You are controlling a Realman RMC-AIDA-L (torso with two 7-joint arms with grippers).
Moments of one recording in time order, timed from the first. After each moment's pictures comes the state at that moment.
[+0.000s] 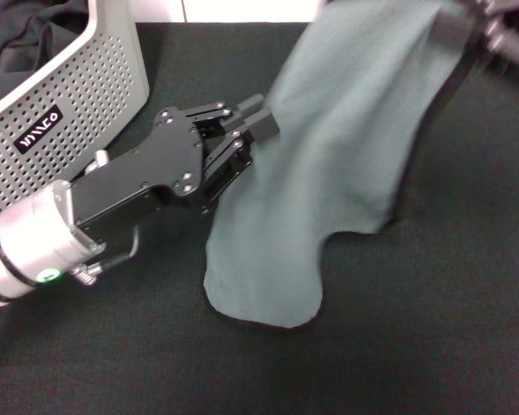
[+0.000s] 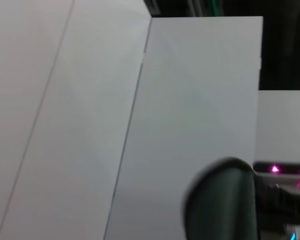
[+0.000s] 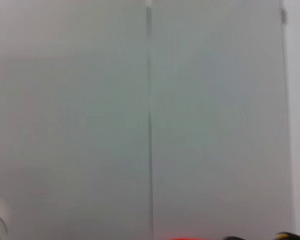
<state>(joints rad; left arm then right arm) -0.37 -2.10 1.25 0.40 1.01 1.75 -0.98 0.42 1.97 -1.15 -1.10 1.95 1.71 -1.62</state>
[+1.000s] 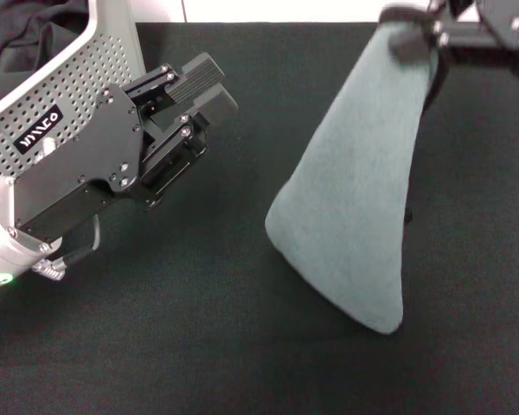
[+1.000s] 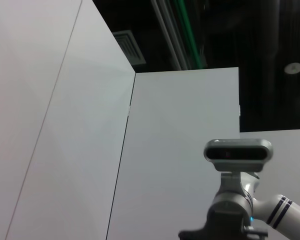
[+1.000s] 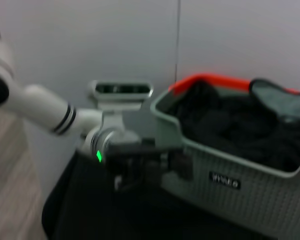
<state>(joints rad) -0.34 -2.09 1.15 0.42 1.01 1.91 -0.97 0.75 1.80 -1.16 -1.48 1.49 1.79 -1.05</state>
